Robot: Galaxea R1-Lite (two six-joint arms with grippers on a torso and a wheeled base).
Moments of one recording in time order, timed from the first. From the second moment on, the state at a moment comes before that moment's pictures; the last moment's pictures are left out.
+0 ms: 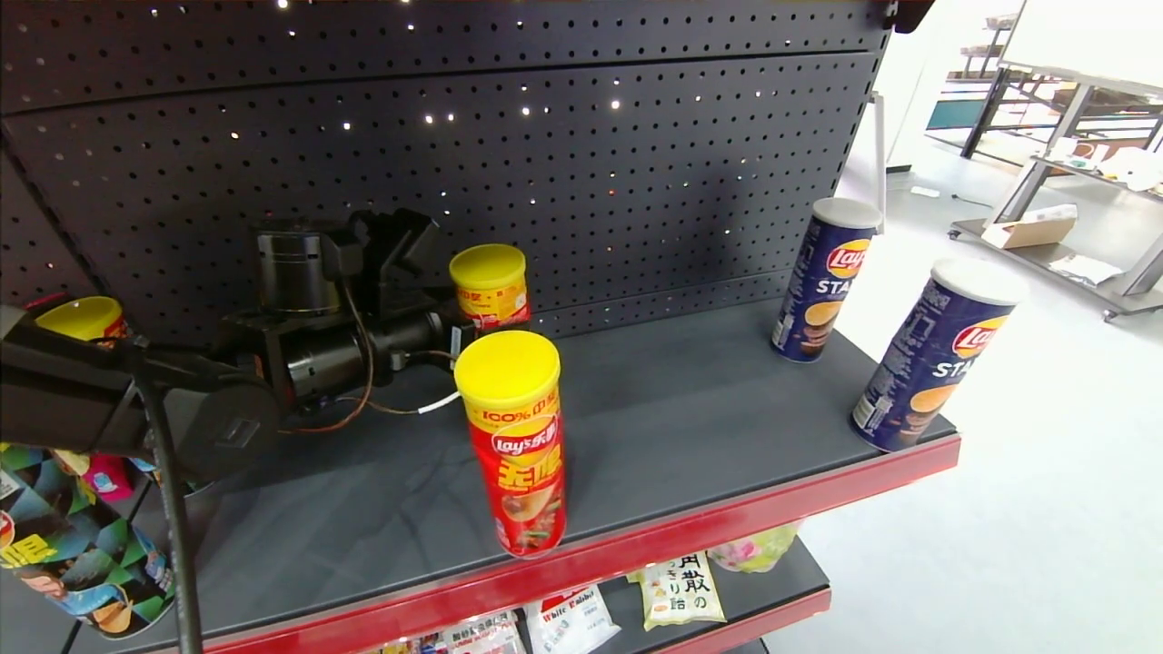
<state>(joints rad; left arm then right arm) -0.37 1.86 -0.93 -0.71 -0.22 0.11 0.00 0.00 0.00 0.00 0.02 0.00</state>
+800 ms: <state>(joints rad) -0.32 1.47 -0.59 -0.68 -0.18 0.11 0.00 0.00 0.00 0.00 0.02 0.00</state>
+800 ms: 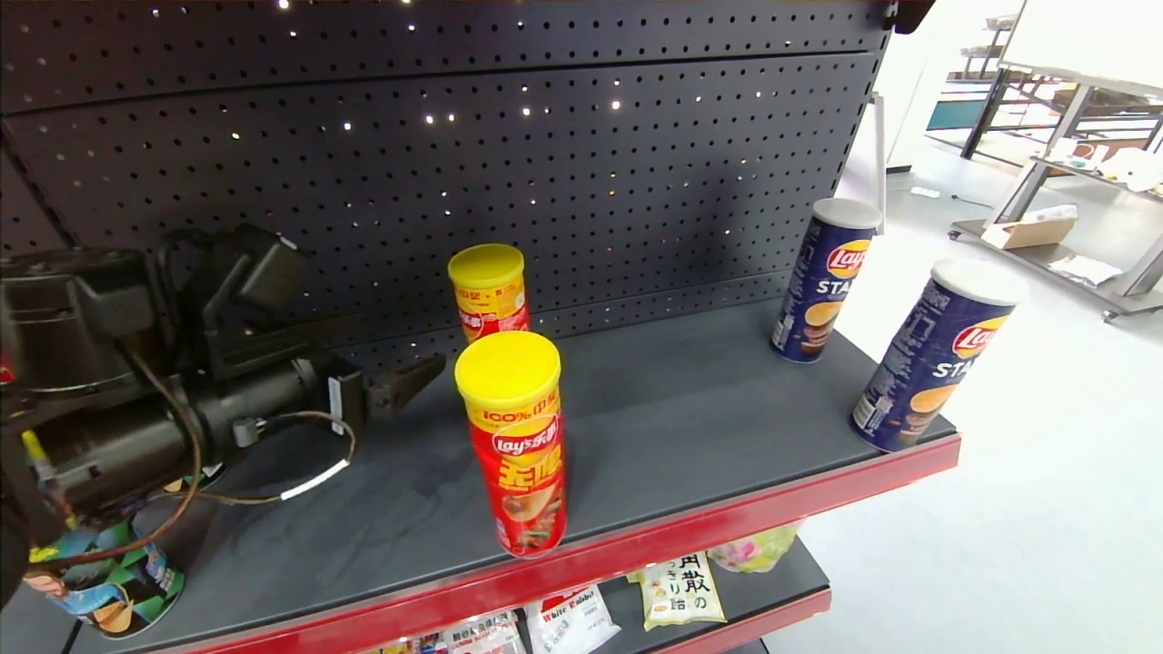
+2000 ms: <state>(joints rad) -0.20 0.22 -0.46 0.46 0.11 -0.08 0.00 0.00 0.00 0.00 0.02 0.00</state>
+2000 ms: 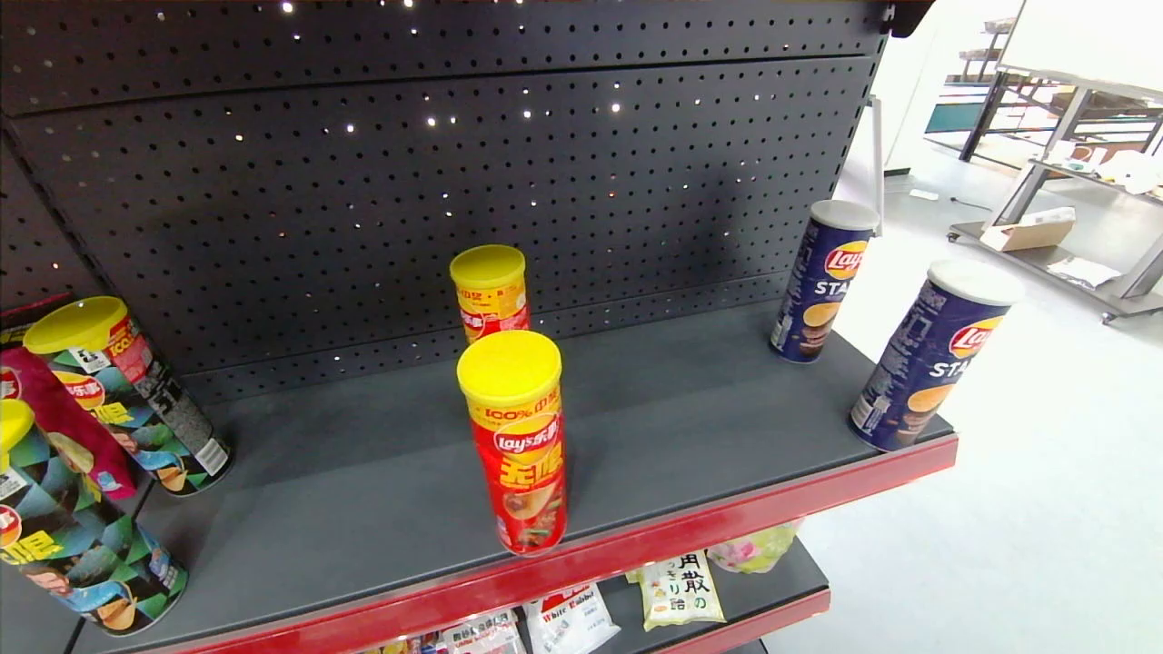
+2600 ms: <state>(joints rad) 0.00 0.04 -0.39 0.52 0.01 -0.07 0.00 0.00 0.00 0.00 0.02 0.00</state>
